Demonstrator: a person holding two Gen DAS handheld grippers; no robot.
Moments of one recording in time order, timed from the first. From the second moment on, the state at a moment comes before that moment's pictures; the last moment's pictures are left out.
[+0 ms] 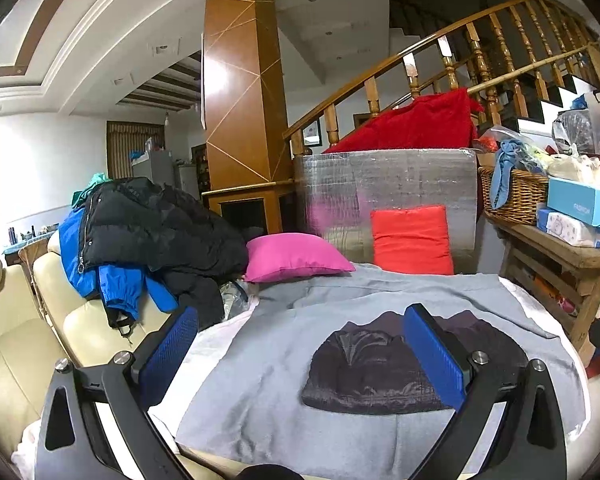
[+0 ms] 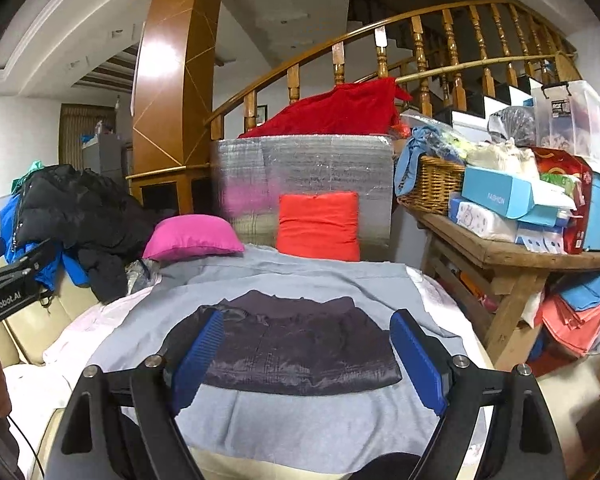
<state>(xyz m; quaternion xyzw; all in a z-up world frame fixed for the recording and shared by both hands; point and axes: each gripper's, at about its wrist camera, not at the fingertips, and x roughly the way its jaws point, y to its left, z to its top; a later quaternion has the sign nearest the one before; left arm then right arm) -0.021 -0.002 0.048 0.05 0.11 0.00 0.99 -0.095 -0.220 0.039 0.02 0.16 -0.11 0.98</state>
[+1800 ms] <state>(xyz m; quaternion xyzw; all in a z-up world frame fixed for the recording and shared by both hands) -0.032 0.023 0.049 0.03 0.11 0.01 0.99 -0.082 -0.194 0.043 -0.01 0.16 -0.11 0.98</state>
